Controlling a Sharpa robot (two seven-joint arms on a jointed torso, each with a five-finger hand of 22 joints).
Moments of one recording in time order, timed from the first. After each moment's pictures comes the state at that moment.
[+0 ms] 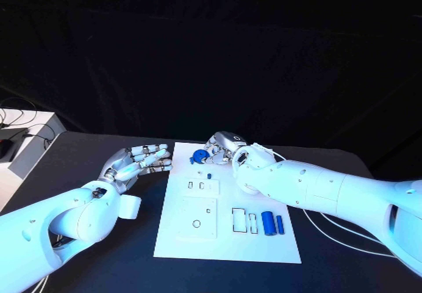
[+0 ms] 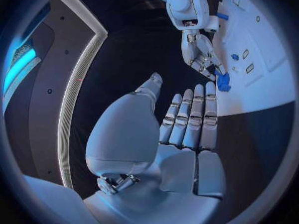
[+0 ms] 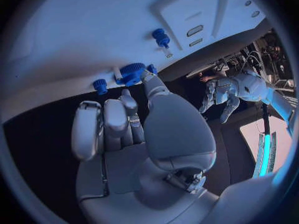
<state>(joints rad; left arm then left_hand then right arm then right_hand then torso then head) 1.06 -0.91 0.14 1.61 -0.14 -0.33 0.35 1.40 -0.11 0.17 0.11 0.05 0.88 0.19 0.06 0.06 1.01 0.17 0.06 0.06 1.01 0.15 0.18 0.07 0.13 0.94 0.18 0.25 0.08 1.24 -0.41 -0.07 1.02 -1.38 -0.51 -0.15 1.26 -0.10 0.02 0.03 0.41 1.02 0.15 0.07 0.07 1.20 0.04 1.08 1.22 1.43 -0.04 1.22 0.92 0.08 1.47 -0.06 1.32 1.31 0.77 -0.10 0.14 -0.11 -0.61</state>
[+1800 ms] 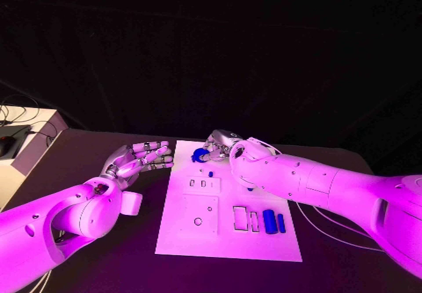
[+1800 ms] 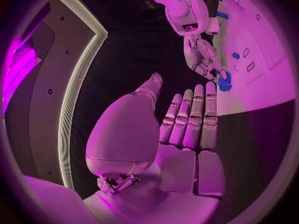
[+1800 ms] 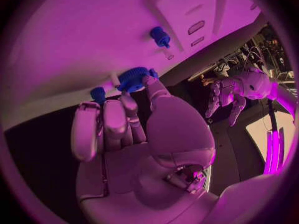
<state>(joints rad) 1.06 -0.91 0.14 1.61 -0.15 -0.33 0.35 1.40 -0.11 0.17 0.11 0.05 0.88 0.19 0.06 0.06 1.01 0.17 0.06 0.06 1.01 0.15 0.18 0.07 0.13 0.94 0.18 0.25 0.08 1.26 -0.35 -0.06 0.94 -1.34 -0.40 -0.16 1.20 -0.03 0.04 -0.01 0.45 1.02 0.15 0.07 0.07 1.20 0.04 1.09 1.23 1.43 -0.04 1.23 0.93 0.08 1.47 -0.05 1.33 1.31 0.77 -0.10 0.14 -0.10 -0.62</state>
